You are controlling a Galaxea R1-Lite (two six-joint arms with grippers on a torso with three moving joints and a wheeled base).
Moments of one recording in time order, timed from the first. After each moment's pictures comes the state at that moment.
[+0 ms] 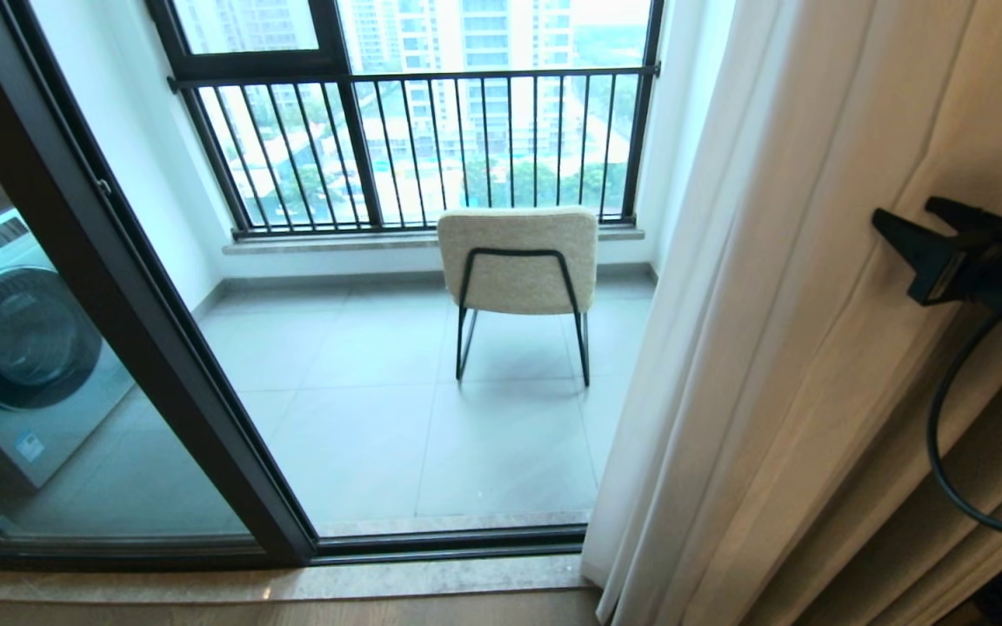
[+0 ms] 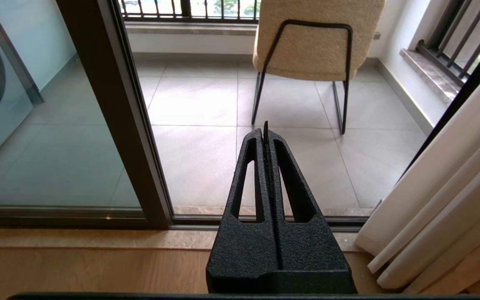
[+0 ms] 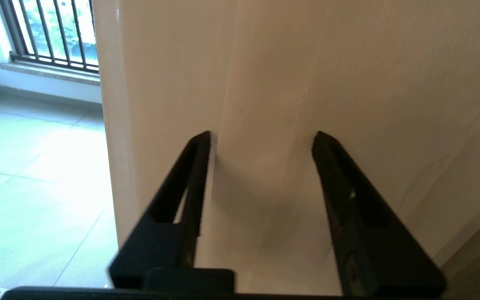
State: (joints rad) left arm 0.00 0.00 0.00 0.00 0.02 -0.05; right arm 0.03 1.47 -0.66 -1.01 0.09 -0.15
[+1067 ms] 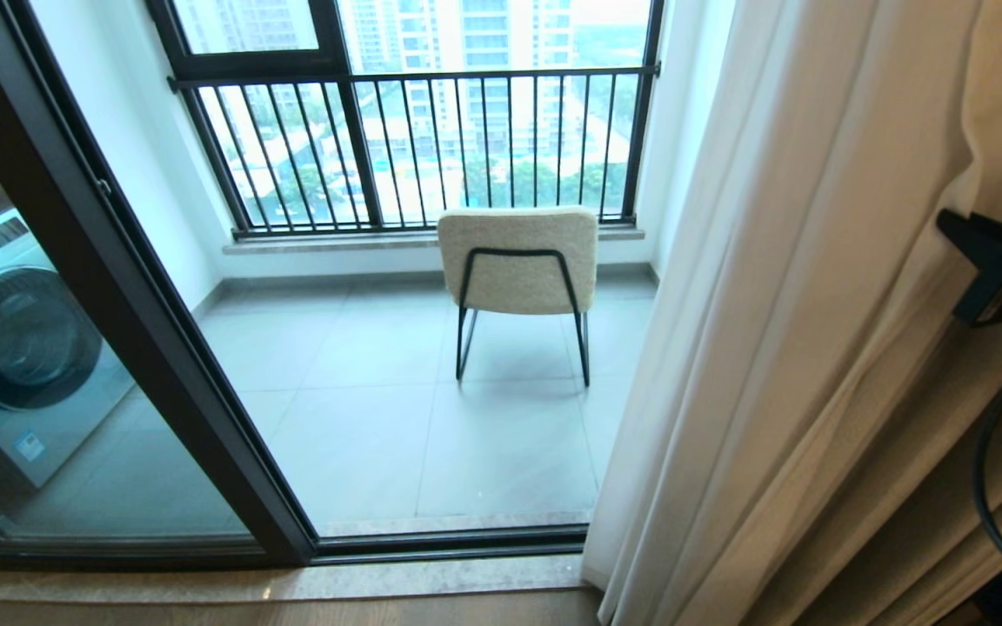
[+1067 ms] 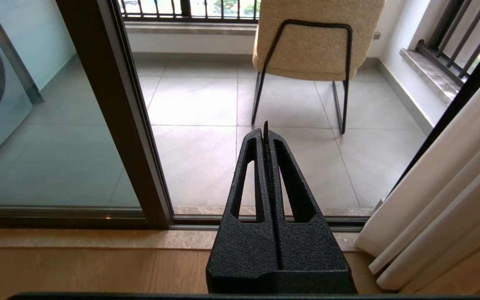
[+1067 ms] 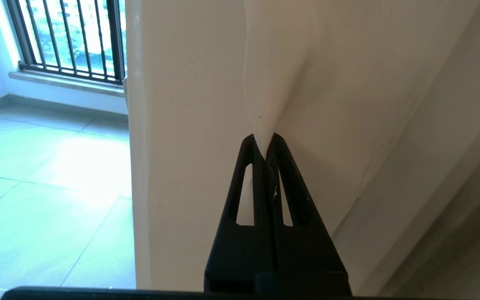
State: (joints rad) left arm 0.00 0.00 0.00 0.00 0.02 -0.05; right arm 0.03 1.34 -0.56 -1.01 0.09 -0.14
